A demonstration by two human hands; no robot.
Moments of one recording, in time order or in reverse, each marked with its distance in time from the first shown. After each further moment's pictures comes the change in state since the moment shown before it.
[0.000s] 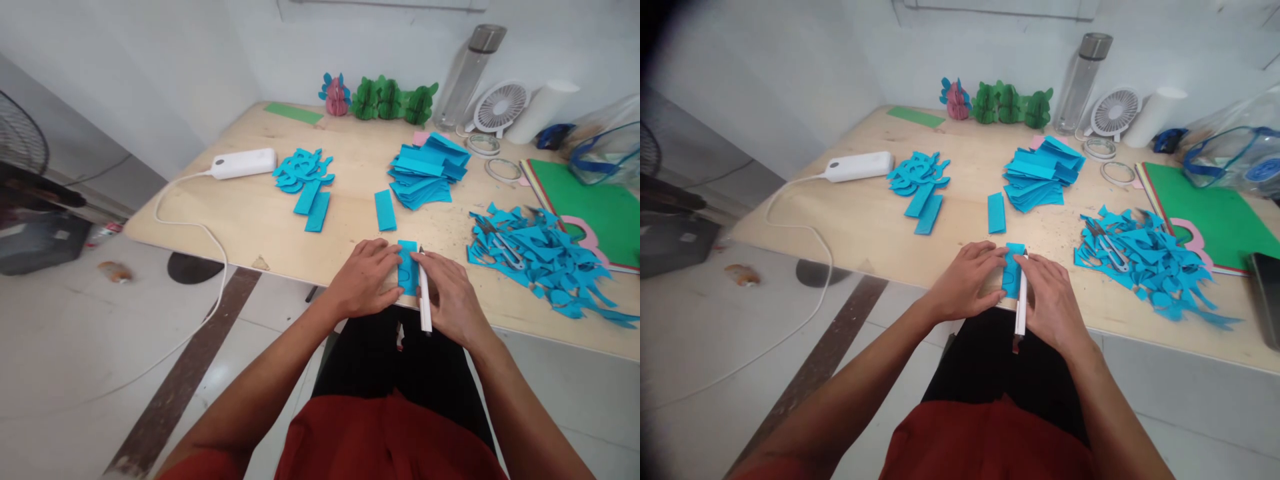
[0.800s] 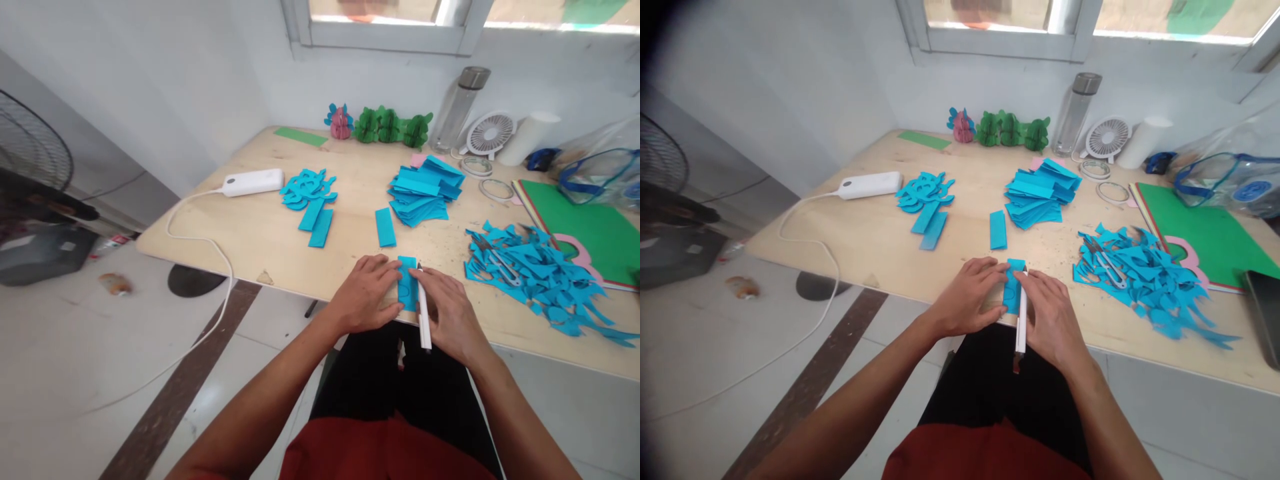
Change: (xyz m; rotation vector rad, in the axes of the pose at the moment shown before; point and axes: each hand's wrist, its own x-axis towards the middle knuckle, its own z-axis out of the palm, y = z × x) left_hand 0.000 0.000 0.000 -0.008 -0.001 -0.005; right_hand -0.002 0.003 0.001 -0.001 -0.016 -0.004
